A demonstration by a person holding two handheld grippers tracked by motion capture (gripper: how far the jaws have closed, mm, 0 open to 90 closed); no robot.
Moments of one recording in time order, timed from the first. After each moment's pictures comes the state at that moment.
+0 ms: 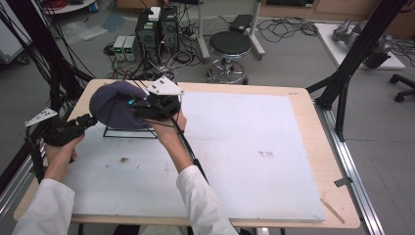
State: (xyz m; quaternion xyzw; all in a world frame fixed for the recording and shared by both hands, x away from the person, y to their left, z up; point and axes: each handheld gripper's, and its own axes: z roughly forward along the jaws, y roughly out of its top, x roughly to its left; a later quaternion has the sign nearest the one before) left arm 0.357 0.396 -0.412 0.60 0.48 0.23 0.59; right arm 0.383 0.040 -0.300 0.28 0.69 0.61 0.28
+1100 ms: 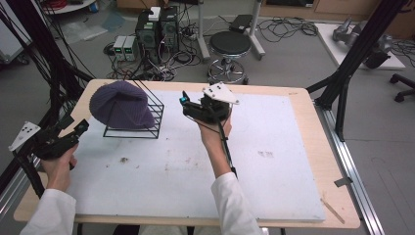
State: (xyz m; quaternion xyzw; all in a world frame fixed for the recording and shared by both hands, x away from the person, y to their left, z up) left arm 0.312 0.381 -0.405 0.53 0.46 0.32 0.63; right arm 0.374 -0.076 -0.309 0.38 0.64 0.57 0.35
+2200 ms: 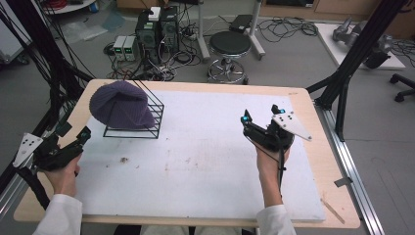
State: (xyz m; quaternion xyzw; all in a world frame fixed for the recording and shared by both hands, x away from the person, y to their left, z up) left arm 0.282 0.357 -0.405 0.51 0.46 0.37 0.63; right arm 0.308 -0.215 -0.330 0.45 0.57 0.55 0.40
